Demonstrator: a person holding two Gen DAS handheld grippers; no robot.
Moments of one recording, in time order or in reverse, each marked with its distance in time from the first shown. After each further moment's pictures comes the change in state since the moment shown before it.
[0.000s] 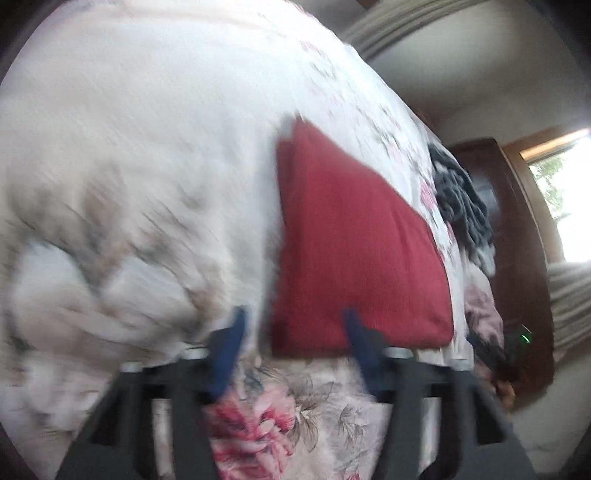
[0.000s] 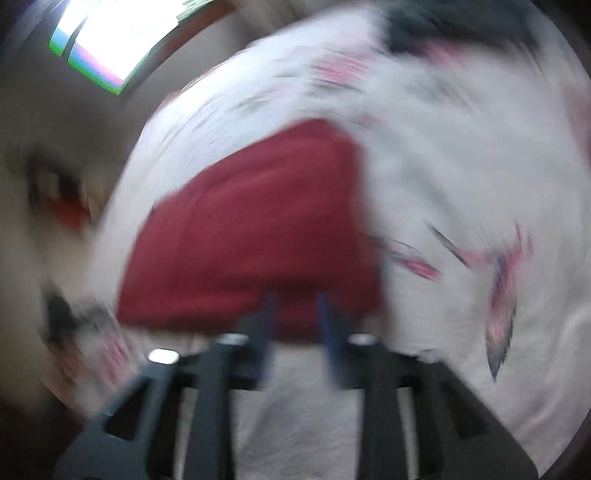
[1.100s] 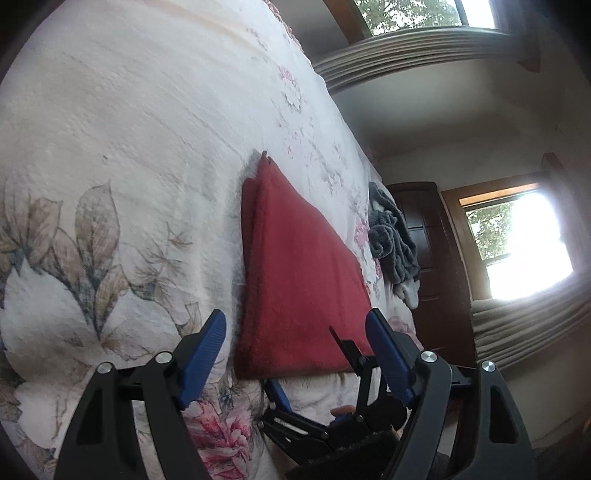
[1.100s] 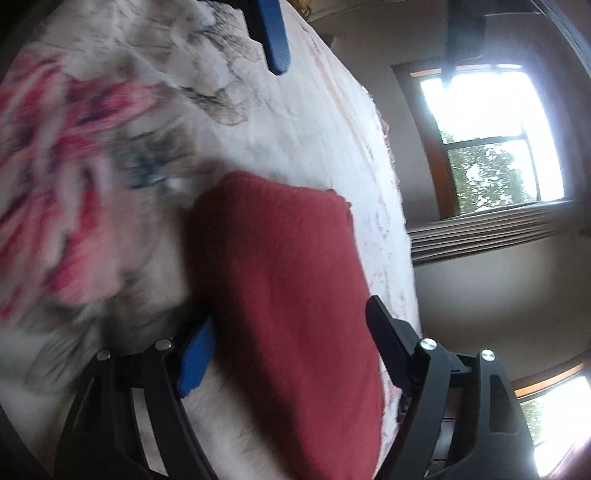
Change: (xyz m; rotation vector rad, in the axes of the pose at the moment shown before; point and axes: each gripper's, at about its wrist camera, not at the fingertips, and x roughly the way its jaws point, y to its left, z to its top) left arm -0.007 0.037 0.015 -0.096 -0.056 -0.333; right arm 0.231 0.348 -0.116 -1.476 -0.234 -0.700
